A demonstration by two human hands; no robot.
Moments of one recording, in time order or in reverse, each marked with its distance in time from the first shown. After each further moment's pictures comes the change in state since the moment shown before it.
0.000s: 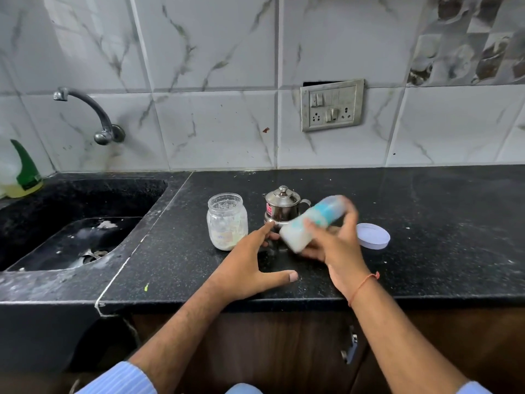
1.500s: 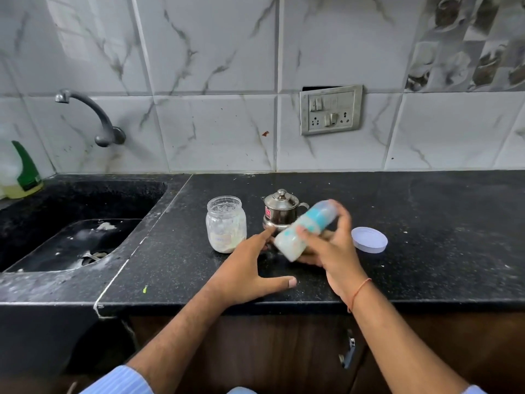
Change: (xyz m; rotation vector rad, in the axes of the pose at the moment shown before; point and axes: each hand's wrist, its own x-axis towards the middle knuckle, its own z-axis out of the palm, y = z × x) left_hand -0.001 0.003 0.001 0.068 0.015 0.048; right_hand -0.006 -0.001 0.003 -0.084 -0.046 -0.047
